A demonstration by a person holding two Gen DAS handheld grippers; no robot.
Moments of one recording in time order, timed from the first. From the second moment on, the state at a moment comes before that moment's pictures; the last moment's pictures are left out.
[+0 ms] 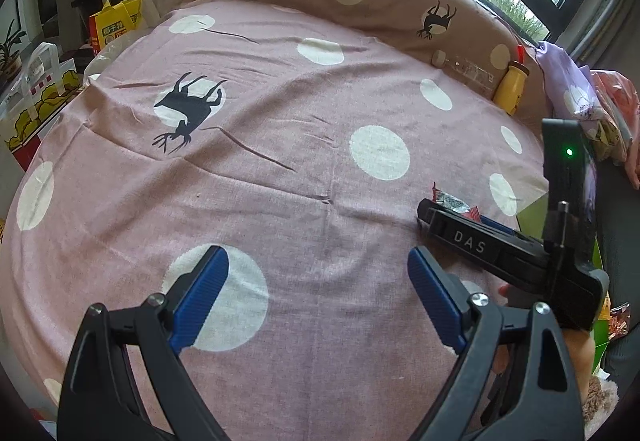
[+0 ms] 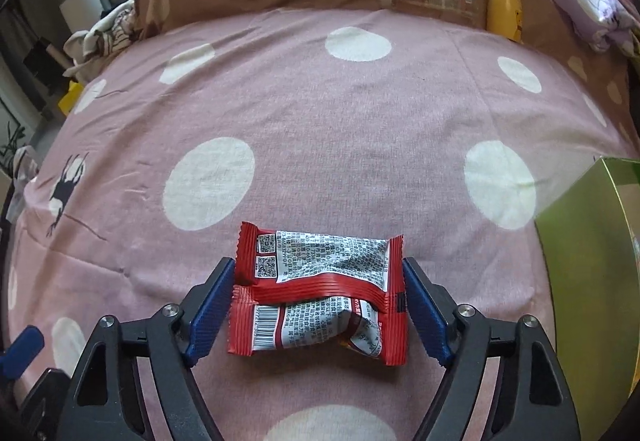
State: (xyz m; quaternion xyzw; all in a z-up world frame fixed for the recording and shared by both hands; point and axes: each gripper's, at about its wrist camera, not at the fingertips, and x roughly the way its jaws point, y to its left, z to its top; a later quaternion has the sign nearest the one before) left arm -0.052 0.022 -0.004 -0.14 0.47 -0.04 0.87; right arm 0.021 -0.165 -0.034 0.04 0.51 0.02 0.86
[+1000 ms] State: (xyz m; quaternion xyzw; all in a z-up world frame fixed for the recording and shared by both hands) left arm -0.058 -0.028 -0.020 -0.17 0.53 -0.16 0.82; right arm -0.066 -0.227 -0.015 0.25 0.50 0.10 0.82
